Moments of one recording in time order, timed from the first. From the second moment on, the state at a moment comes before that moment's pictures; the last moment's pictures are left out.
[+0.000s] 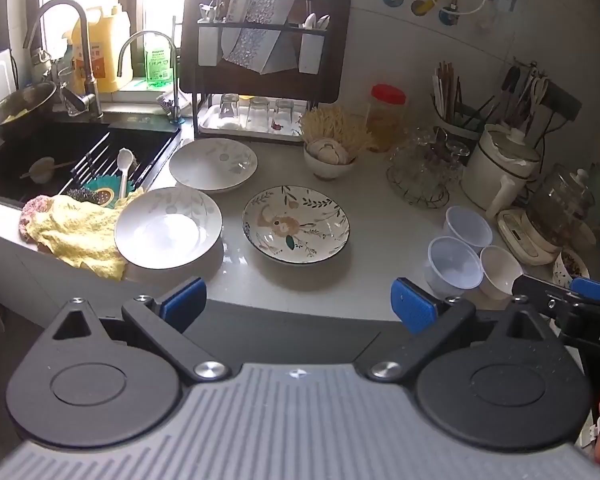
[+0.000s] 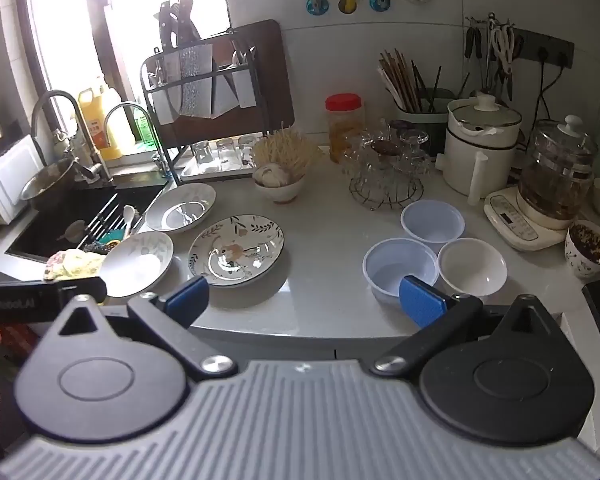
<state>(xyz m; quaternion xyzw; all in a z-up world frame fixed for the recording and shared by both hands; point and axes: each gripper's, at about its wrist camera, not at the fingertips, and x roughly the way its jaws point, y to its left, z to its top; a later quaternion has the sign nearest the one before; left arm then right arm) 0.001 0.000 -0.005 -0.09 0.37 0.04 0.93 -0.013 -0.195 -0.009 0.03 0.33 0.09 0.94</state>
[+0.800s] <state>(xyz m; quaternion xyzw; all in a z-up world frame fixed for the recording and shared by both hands) 0.002 -0.021 -0.008 -0.07 0.37 0.02 0.93 -0.018 -0.205 -0.010 0.03 0.33 0.09 0.94</state>
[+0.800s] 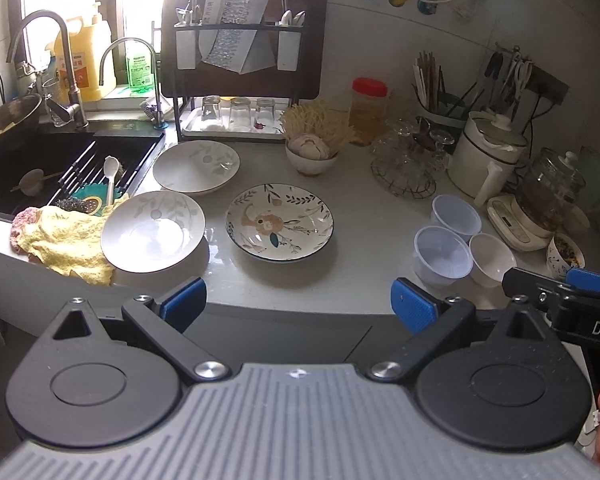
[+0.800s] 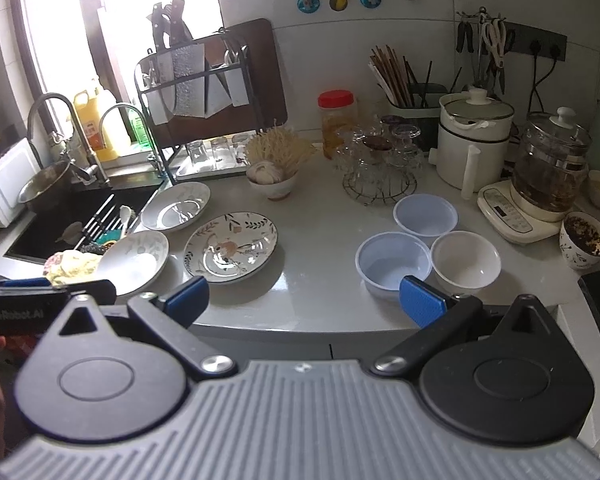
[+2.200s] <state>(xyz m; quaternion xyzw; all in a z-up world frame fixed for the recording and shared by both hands) 0.000 0.003 -0.019 -0.08 0.39 0.02 0.92 -0.022 -0.194 -0.021 0.04 0.34 0.08 0.93</state>
